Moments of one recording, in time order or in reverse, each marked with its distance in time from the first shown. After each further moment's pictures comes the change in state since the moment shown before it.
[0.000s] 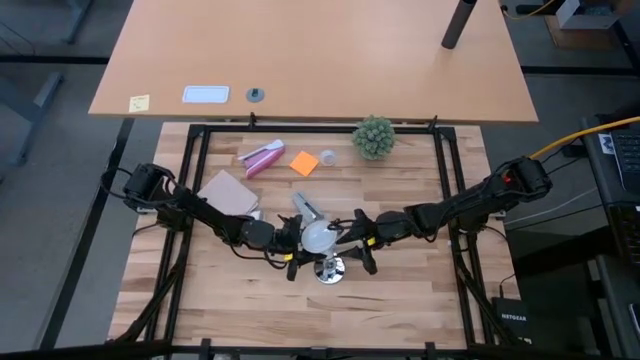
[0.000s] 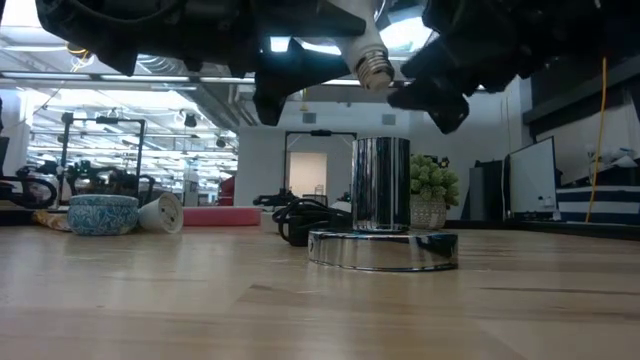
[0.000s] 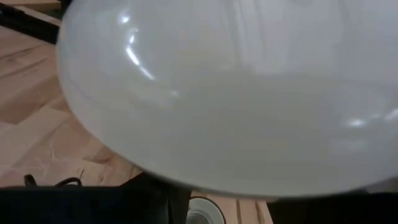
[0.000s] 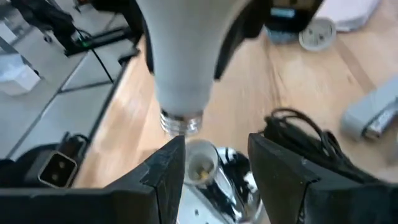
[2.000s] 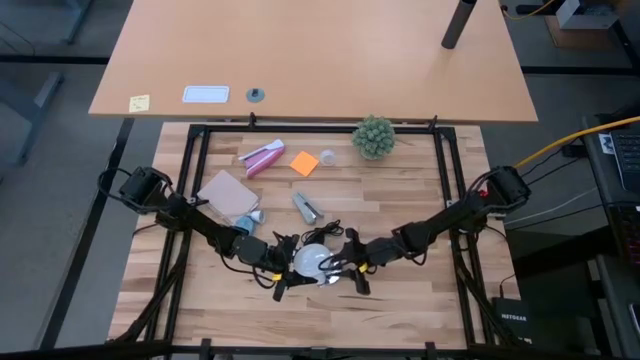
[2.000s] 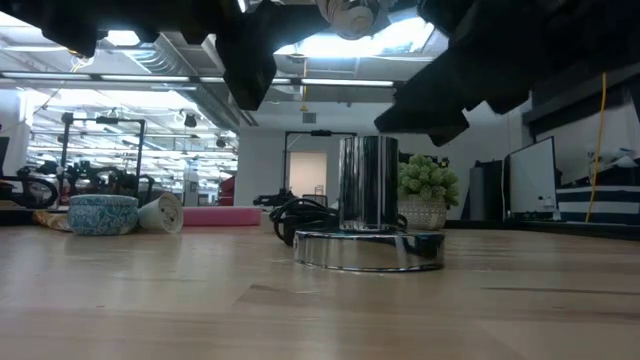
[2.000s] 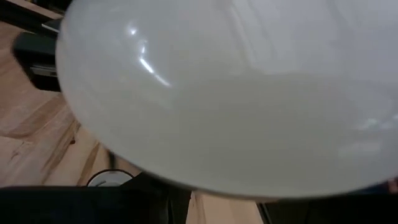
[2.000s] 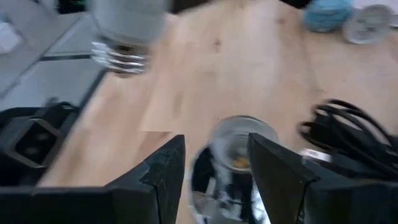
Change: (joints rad) left arm -0.132 -0.007 -0.001 0.002 0.031 -0.061; right arm 0.128 0.222 0.090 0.088 0.141 -0.083
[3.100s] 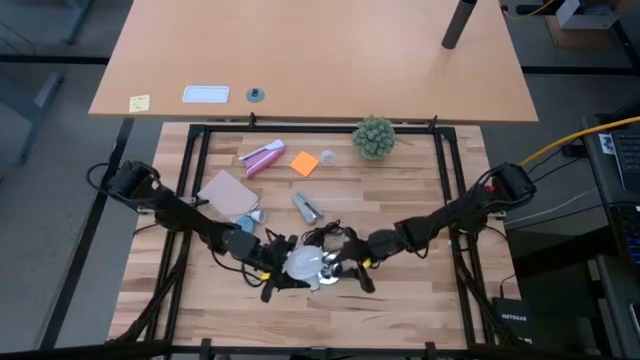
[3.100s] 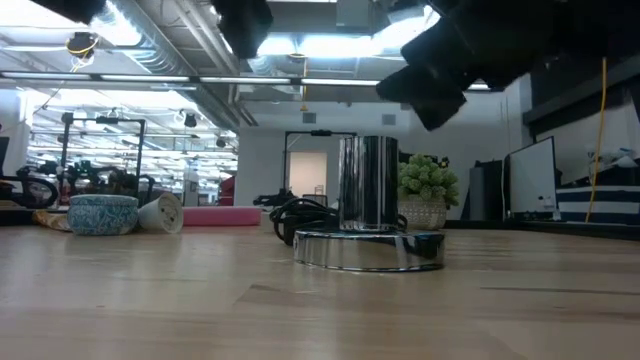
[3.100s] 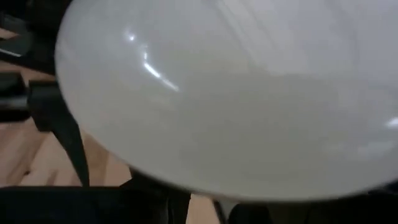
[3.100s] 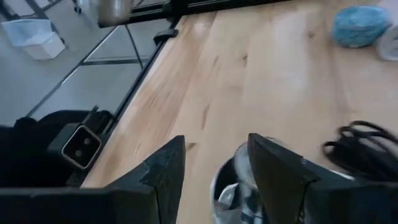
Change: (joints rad) left arm -0.022 -0.127 0.000 -0.037 0.100 0.014; right arm -0.027 -0.041 0.000 0.026 -0.161 -0.016
